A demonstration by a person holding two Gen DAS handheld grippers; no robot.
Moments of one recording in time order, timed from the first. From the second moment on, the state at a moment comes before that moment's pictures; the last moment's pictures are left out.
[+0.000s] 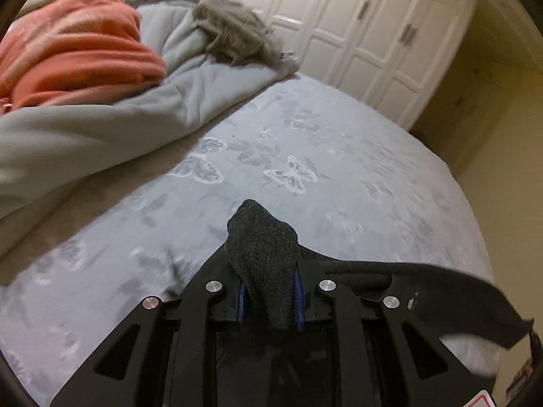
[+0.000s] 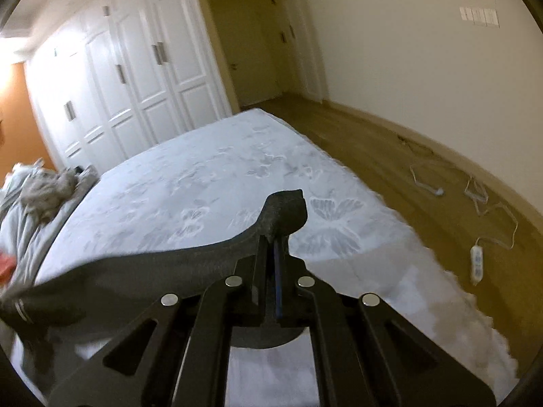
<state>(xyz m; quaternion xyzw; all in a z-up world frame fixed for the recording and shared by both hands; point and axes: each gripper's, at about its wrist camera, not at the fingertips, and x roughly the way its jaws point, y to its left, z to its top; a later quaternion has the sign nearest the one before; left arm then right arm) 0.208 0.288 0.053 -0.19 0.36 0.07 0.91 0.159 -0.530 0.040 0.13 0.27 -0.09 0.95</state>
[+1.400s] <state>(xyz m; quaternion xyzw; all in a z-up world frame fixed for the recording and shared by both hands) 0.092 0.319 -0.052 -0.50 0.37 0.09 0.77 0.114 -0.504 -0.088 0.33 0.41 -0.11 0.84</state>
